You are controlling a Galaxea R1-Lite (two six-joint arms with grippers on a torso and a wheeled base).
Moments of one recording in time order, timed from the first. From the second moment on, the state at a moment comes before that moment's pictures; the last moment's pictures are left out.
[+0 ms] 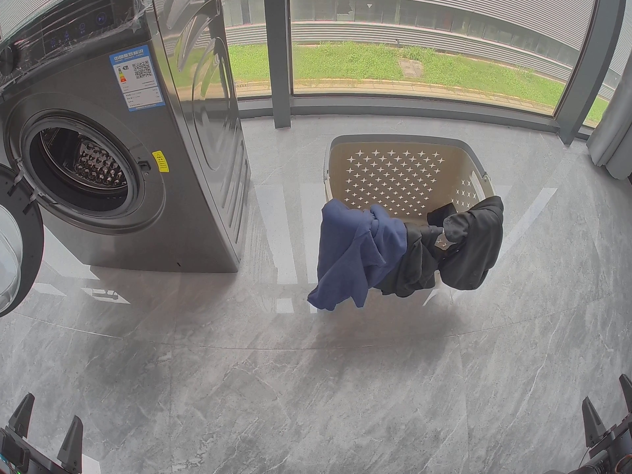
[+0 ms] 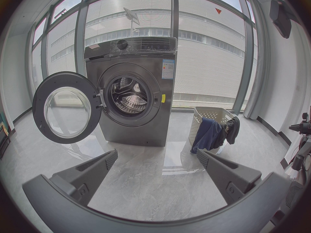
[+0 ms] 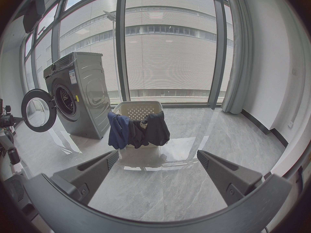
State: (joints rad) left arm -0.01 0.02 -0.02 0.00 0.02 -0.05; right arm 0.00 0.02 -0.02 0.02 -0.01 0.00
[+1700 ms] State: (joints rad) left arm -0.01 0.02 -0.02 0.00 0.02 -0.05; right arm 0.00 0.02 -0.02 0.02 -0.01 0.00
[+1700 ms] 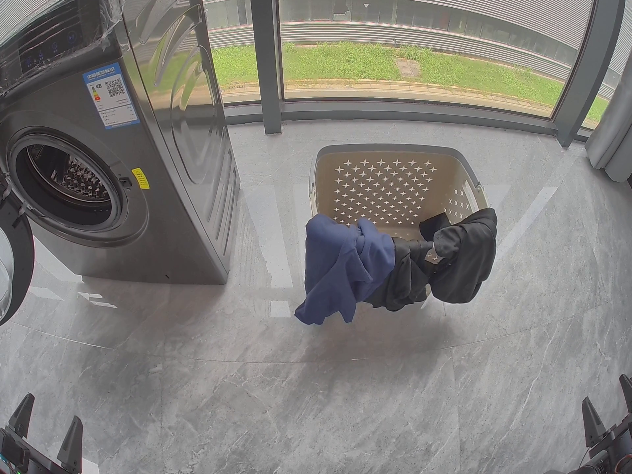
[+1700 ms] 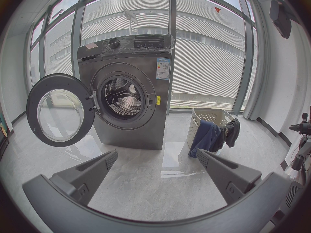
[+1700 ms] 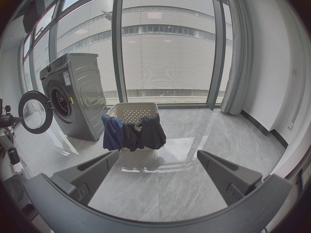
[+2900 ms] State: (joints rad) left arm -0.01 0.02 -0.02 0.00 0.02 -0.05; right arm -0.01 0.02 -0.02 0.02 -0.01 0.00
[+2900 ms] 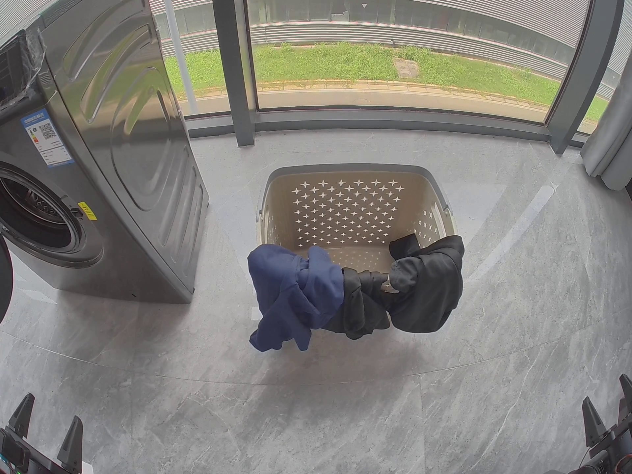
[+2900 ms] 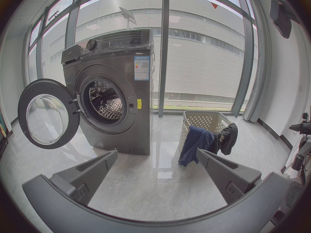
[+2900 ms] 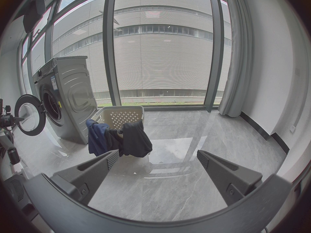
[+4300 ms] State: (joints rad) left arm -0.01 0.02 -0.02 0.00 0.02 -0.05; right arm -0.01 0.02 -0.05 -0.02 -0.01 -0.02
